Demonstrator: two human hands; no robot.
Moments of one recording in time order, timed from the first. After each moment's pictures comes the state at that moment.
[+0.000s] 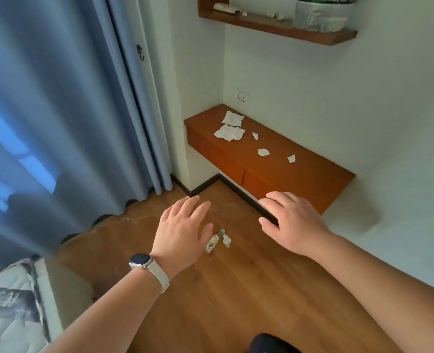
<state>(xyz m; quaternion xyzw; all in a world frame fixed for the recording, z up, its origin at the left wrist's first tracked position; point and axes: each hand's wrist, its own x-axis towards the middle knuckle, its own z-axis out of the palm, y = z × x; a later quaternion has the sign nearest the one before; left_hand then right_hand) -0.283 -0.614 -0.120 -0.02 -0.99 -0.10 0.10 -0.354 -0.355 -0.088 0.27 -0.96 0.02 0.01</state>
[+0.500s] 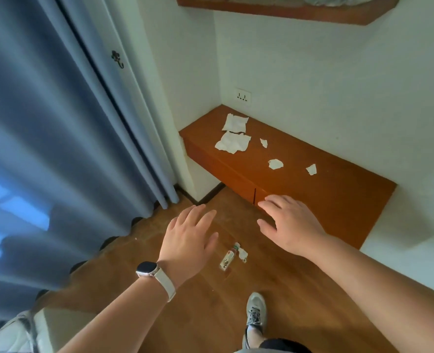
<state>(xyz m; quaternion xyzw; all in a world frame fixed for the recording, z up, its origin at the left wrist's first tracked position) -0.464 -0.634 -0.140 -0.03 -1.00 -0.07 0.02 -0.538 -0.390 -0.136 0.25 -0.97 0.07 -0.05</state>
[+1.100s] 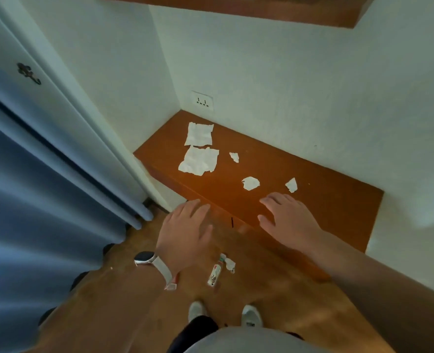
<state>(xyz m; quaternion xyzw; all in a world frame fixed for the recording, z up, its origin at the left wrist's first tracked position) -0.687 -0.600 -0.162 -0.11 -0.99 -0.06 -0.05 -0.711 -0.340 -0.176 0.10 -0.98 0.11 -0.10</state>
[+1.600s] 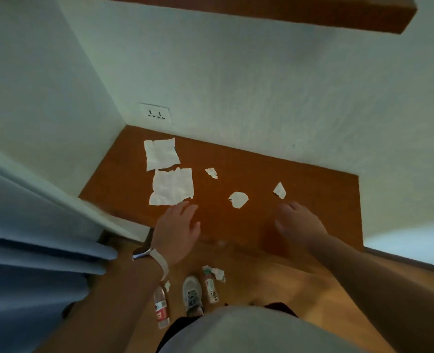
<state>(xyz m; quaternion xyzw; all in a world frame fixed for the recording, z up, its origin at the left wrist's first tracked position) -0.865 -0.637 -0.227 -0.21 -0.96 -0.13 -0.10 -0.770 -0.341 -0.223 -0.17 -0.96 0.13 -0.19</state>
